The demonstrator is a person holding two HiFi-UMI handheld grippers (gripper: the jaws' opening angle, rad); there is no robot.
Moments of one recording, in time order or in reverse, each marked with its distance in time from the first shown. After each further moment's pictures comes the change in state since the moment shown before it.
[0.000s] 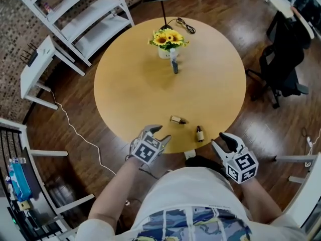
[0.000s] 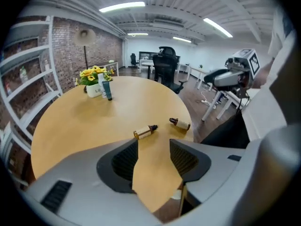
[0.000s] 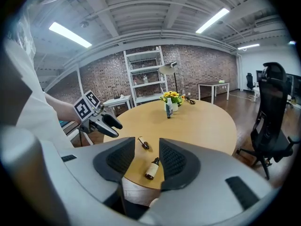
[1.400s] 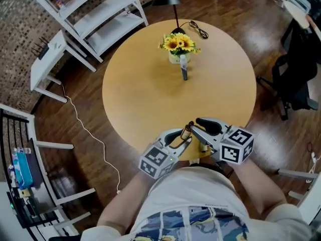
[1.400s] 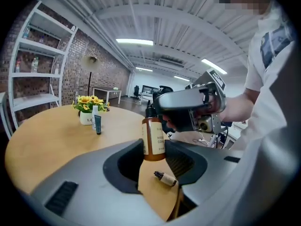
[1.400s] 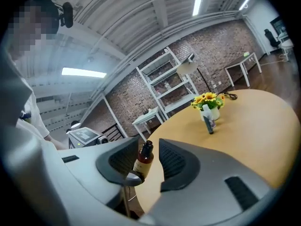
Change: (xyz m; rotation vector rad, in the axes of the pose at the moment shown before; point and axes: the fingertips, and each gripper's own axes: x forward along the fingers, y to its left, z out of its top) left arm -0.024 -0.038 0.126 -0.138 -0.463 -0.063; right arm 0.088 0.027 0.120 0.199 -0.102 0.477
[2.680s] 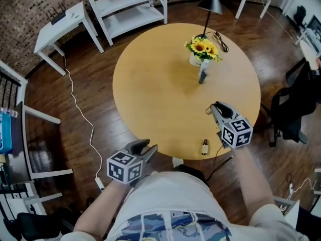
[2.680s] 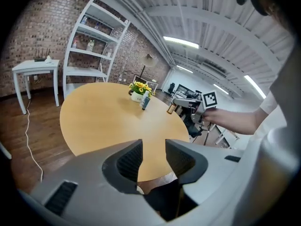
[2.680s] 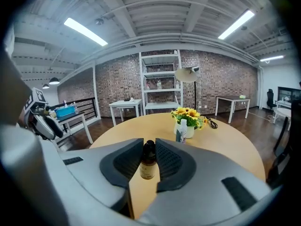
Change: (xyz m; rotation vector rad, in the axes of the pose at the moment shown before) left arm -0.176 0.051 -0.093 -0.444 0.056 0.315; right arm 0.047 -0.079 0.009 -0.384 0.087 -0.326
